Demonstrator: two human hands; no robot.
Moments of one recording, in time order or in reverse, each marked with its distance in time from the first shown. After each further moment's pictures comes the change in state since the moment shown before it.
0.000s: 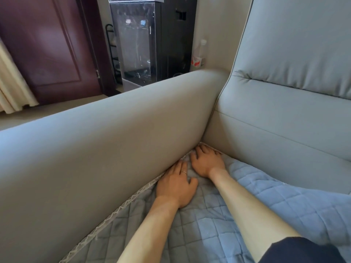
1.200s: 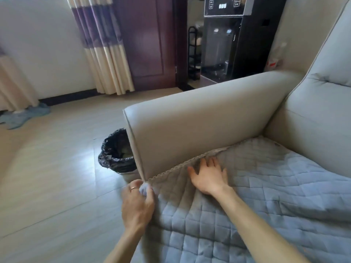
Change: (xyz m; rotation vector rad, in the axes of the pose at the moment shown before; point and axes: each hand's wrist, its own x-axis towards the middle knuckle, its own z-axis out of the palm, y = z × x) left_hand -0.255 -0.095 -0.047 -0.441 0.633 -0.713; right_hand -0.200 -0.123 -0.052 0.034 -0.176 -0.153
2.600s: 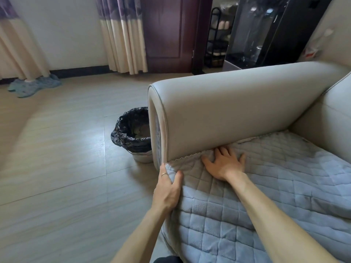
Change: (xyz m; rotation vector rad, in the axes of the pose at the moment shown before) left_hand -0.020 -0.072 -0.040 -0.213 -0.248 -0.133; right_hand -0.019 -0.080 0.055 -0.233 -0.079 -0.093
